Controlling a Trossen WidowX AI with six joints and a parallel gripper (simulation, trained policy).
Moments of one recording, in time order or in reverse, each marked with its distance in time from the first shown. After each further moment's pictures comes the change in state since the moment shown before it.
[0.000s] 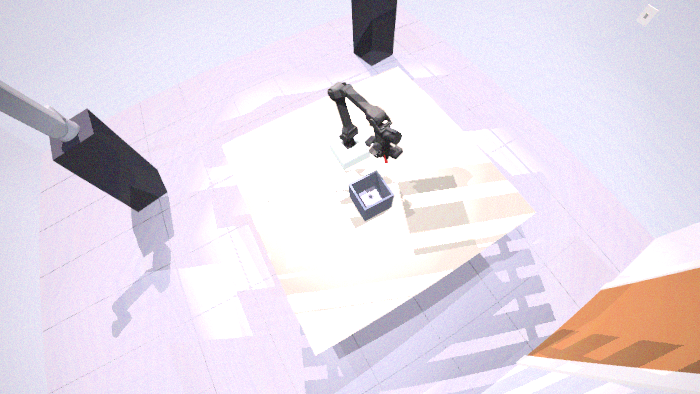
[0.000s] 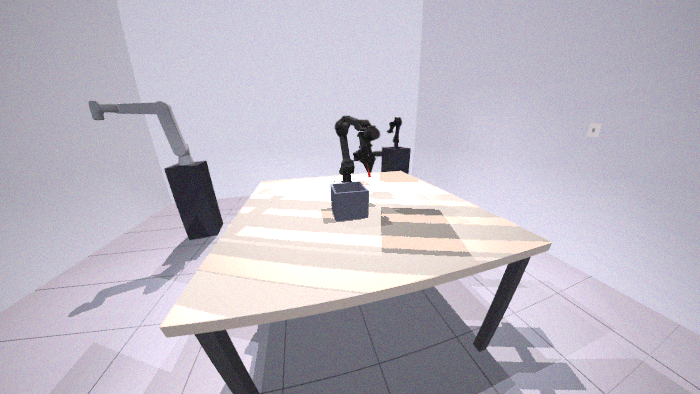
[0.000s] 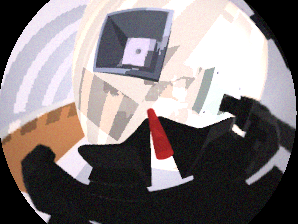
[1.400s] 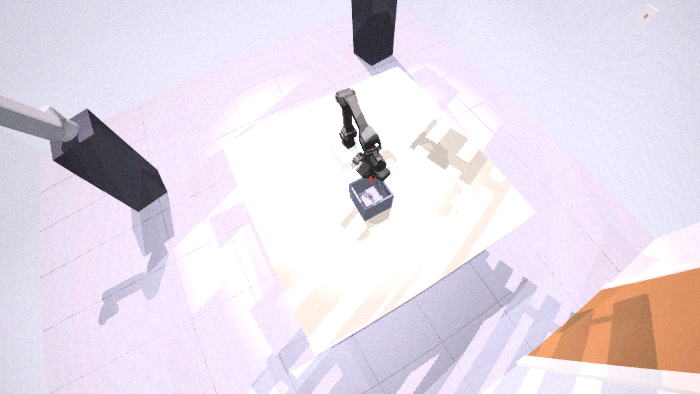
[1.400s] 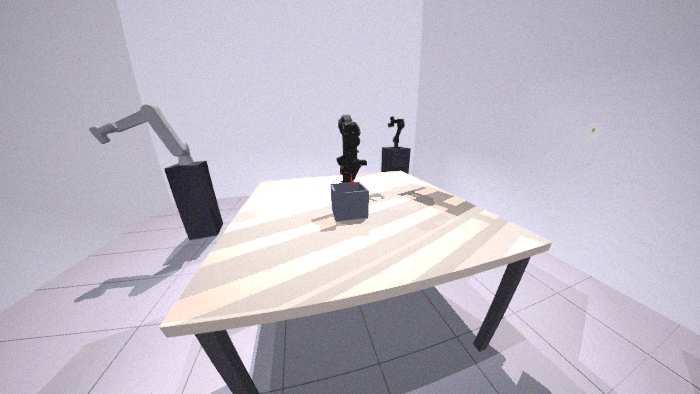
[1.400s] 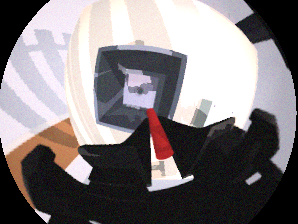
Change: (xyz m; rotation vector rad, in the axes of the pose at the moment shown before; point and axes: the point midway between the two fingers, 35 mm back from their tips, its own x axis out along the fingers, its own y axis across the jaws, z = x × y) arm 0.023 0.005 0.113 0.033 -0.078 -0.108
